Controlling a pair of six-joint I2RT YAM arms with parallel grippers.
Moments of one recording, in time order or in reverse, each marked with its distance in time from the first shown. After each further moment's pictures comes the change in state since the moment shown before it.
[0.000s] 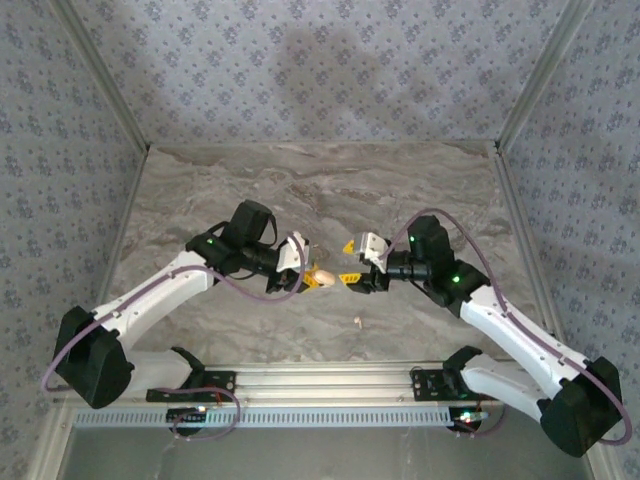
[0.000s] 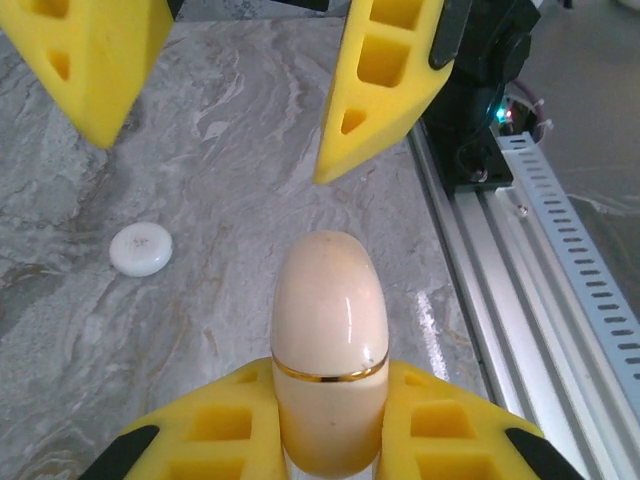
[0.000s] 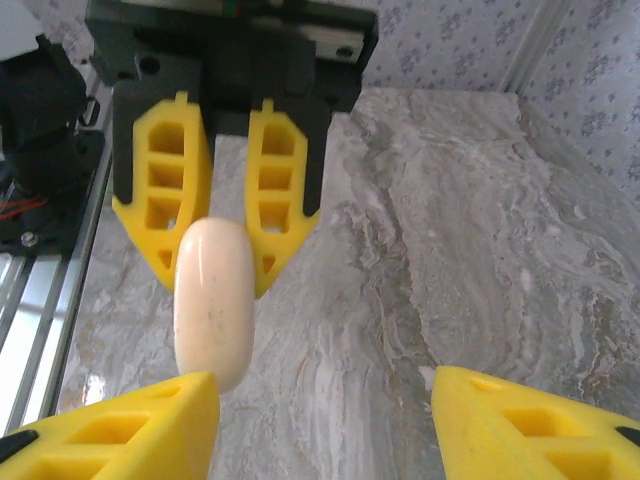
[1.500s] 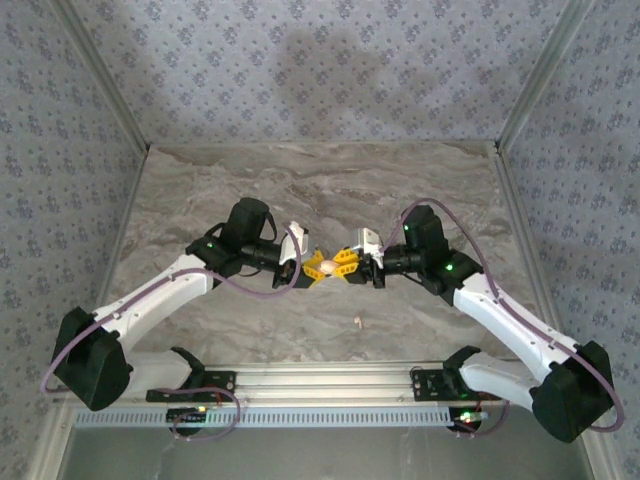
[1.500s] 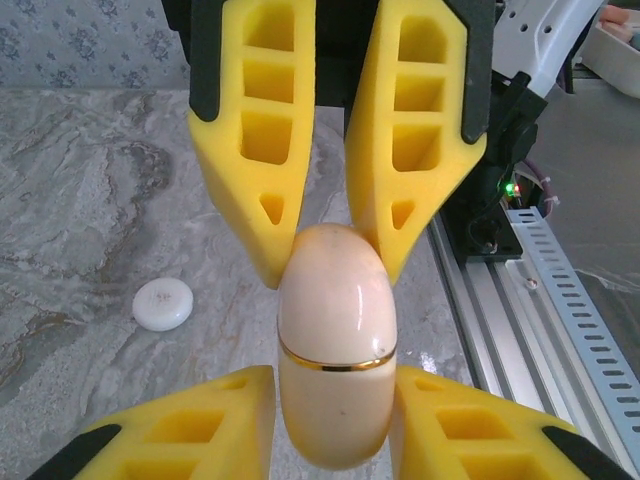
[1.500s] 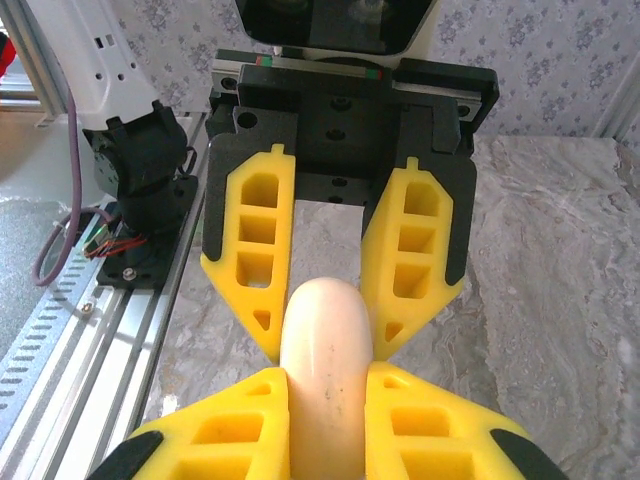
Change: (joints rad) left arm 0.000 -0.013 -0.036 0.212 0.044 -0.180; right arm -0.018 0.095 0.073 -0.016 -0.219 -0.008
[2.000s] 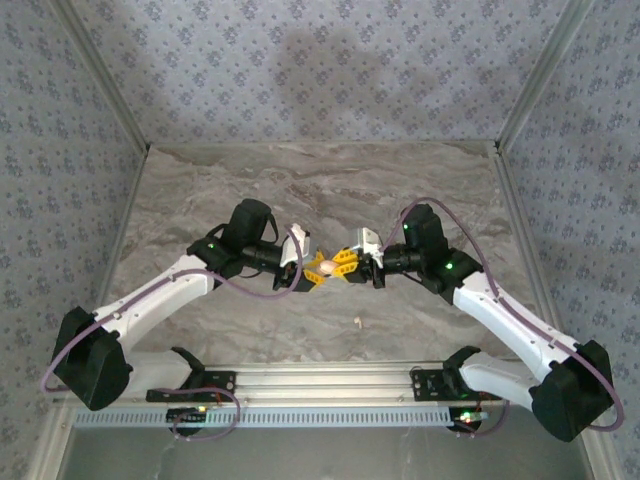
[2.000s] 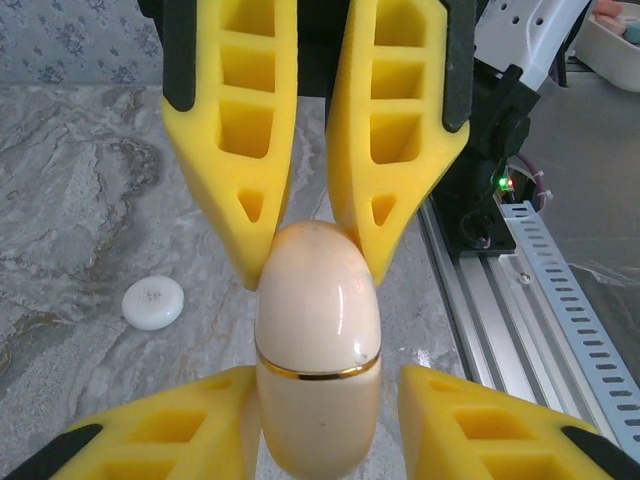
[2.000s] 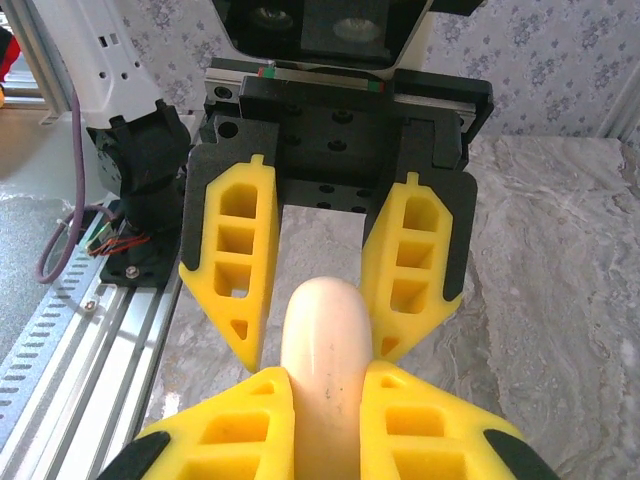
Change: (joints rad) left arm -0.013 0.001 0.000 -0.014 -0.004 0.010; right arm 0.000 0.006 0.013 -0.017 -0.004 -0.008
